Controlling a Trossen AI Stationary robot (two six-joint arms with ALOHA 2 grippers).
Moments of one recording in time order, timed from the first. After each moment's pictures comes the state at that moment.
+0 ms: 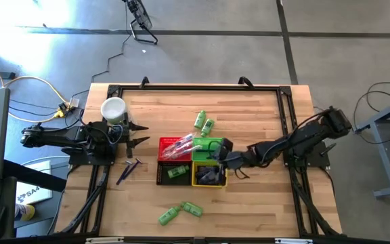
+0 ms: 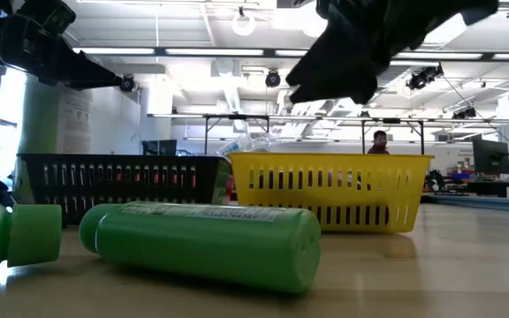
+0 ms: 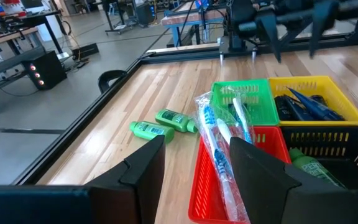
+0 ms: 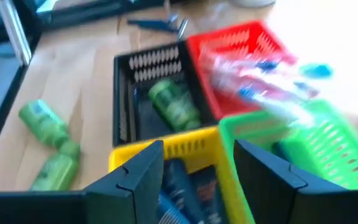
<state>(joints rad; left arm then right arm) -0.05 0.18 0.23 -0.20 -0.30 0.11 0.30 1.53 0.84 0.13 0.32 0.41</state>
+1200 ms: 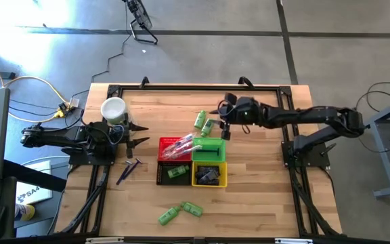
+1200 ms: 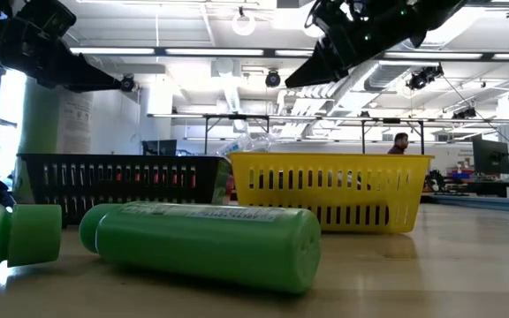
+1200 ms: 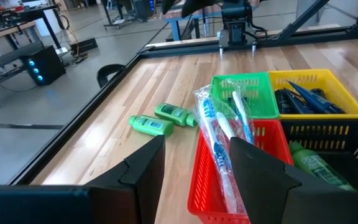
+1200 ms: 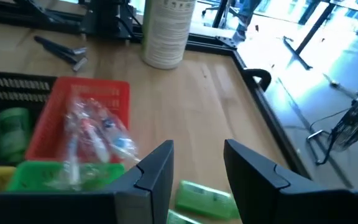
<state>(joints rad) -0.05 0.18 0.23 -0.22 -0.30 0.10 -0.23 1.34 0.84 0.11 0.01 -0.25</state>
